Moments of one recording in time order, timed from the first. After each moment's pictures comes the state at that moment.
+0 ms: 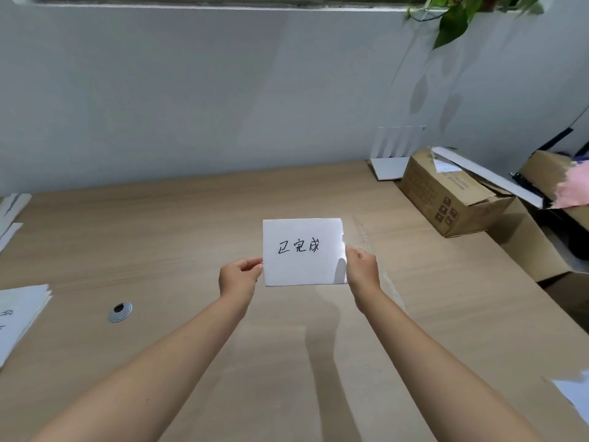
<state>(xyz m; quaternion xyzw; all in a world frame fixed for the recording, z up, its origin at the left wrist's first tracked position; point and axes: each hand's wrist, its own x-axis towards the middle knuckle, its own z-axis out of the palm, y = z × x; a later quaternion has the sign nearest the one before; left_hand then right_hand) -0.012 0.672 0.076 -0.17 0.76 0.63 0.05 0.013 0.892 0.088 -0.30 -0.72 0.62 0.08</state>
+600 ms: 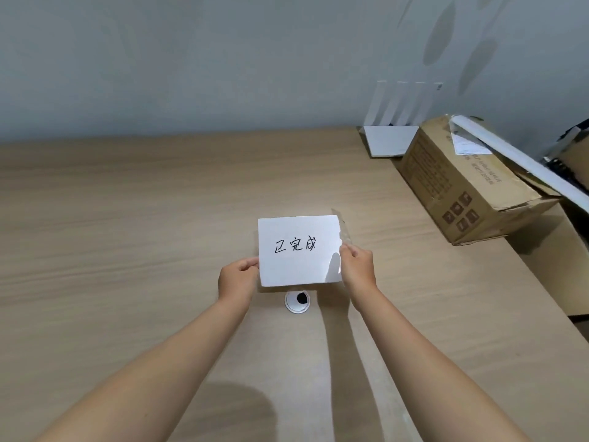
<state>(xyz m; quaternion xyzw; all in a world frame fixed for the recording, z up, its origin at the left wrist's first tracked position) -0.144 0.815 -0.049 -0.22 0.74 0.63 0.12 -0.139 1.025 -0.062 -0.34 -0.76 0.55 0.01</state>
